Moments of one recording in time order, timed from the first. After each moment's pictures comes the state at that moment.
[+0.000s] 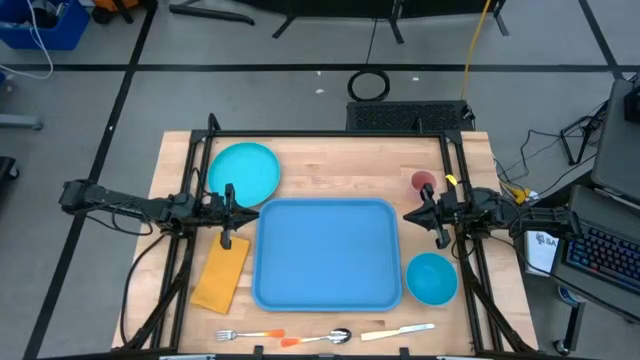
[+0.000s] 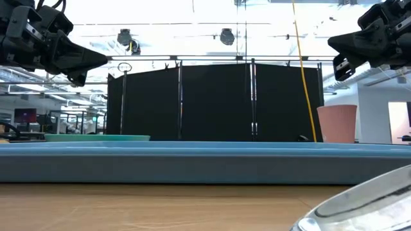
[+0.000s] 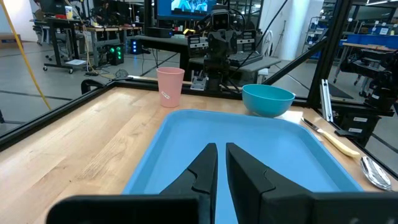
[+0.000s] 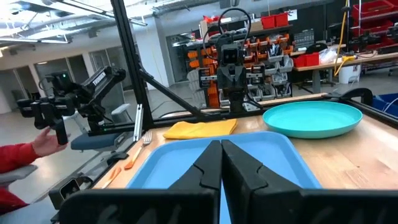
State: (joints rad) left arm -0.14 0.38 0.01 0.34 -0.17 -0.11; right arm -0.05 0.00 0.01 0.08 -0.18 0.20
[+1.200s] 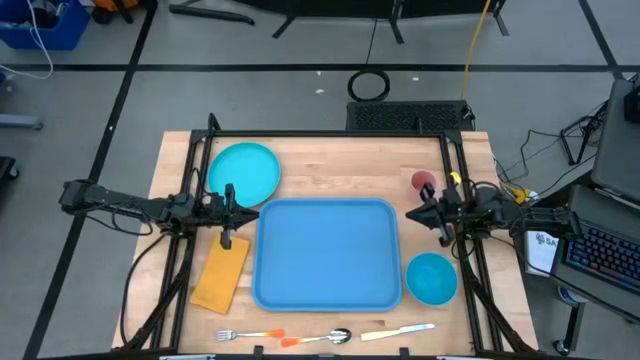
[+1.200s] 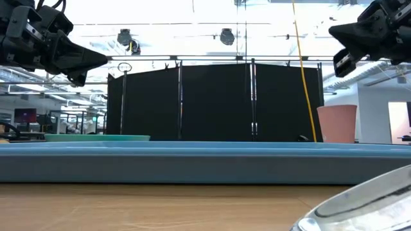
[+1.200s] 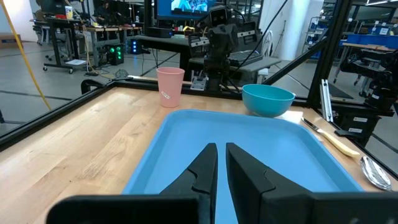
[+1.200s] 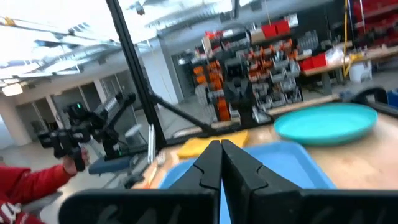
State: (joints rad) left arm -0.14 0.39 0.01 0.34 -0.17 -0.11; right arm -0.05 0.01 0.01 0.18 -0.18 0.32
